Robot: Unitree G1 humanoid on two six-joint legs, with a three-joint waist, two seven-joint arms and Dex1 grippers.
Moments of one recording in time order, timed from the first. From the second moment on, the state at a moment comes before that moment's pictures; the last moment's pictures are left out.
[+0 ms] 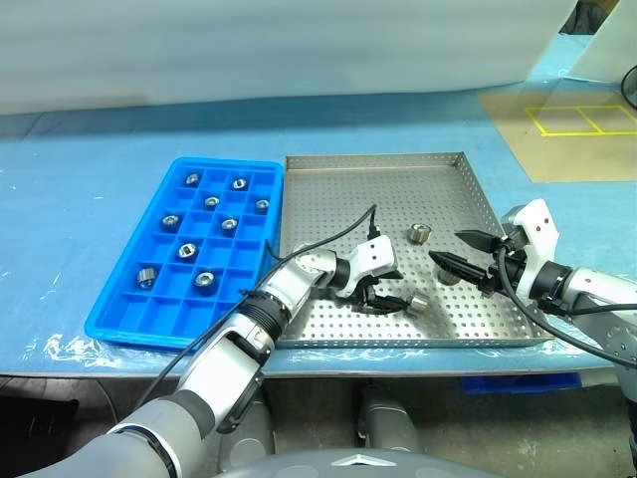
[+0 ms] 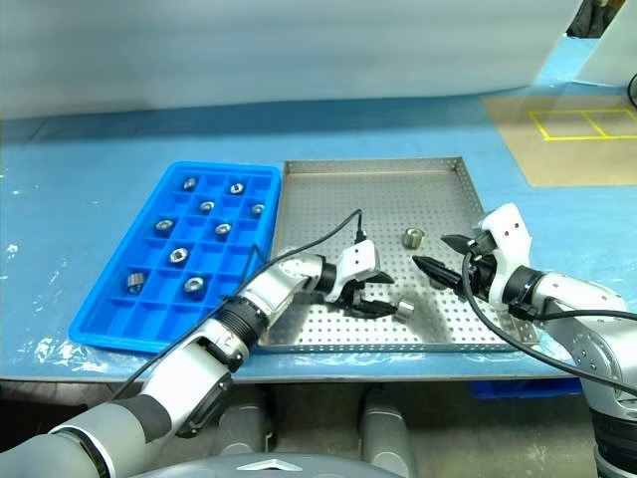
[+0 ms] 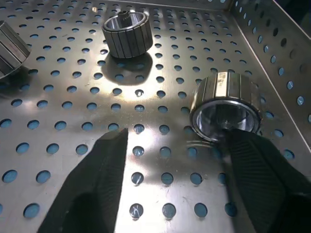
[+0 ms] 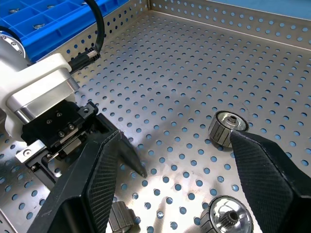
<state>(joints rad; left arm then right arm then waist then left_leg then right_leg) -0.77 -0.07 -0.40 0.73 0.05 0.06 -1.06 -0.04 -0.79 -0.33 -0.48 0.64 0.85 0.66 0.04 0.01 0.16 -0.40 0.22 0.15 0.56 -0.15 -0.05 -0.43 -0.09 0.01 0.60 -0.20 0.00</state>
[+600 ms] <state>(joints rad) -0.72 -0.09 -0.40 0.65 0.02 0.11 -1.06 -0.05 -0.80 -0.31 -0.48 0.64 0.85 0.68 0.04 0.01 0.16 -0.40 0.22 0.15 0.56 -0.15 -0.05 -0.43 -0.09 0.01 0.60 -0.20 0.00</state>
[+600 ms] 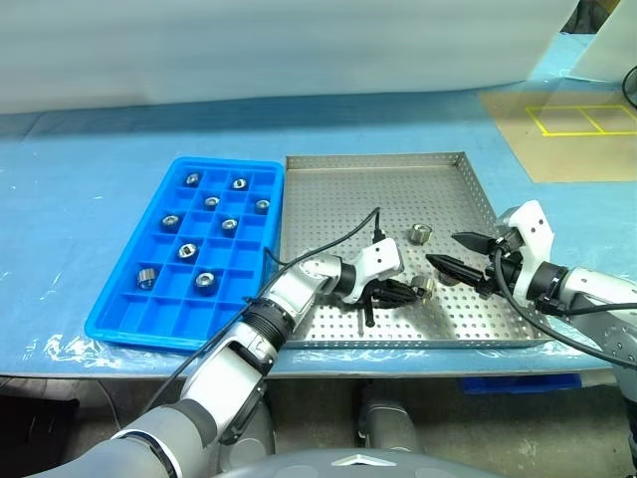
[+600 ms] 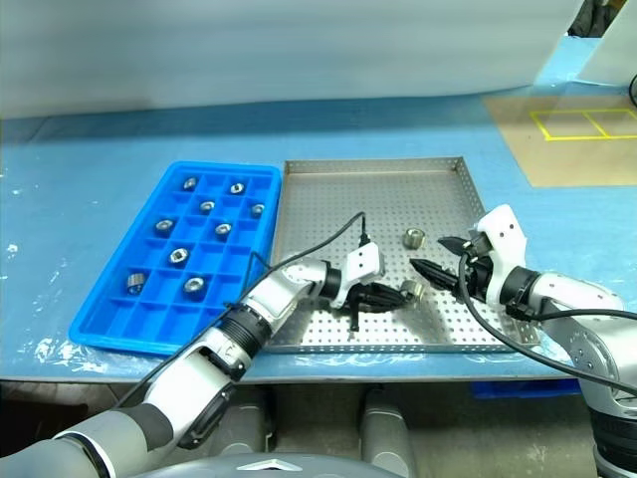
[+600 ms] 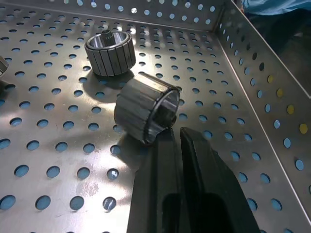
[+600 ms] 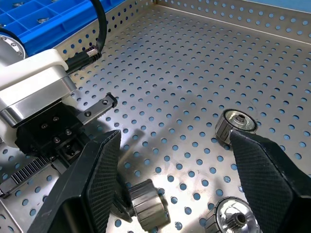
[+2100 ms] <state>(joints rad) -0.75 -0.13 -0.41 0.74 0.02 0.02 -0.96 -0.06 -0.82 -0.31 -0.47 0.64 0.86 0.69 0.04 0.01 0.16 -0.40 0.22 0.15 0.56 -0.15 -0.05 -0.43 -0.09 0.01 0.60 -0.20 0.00</state>
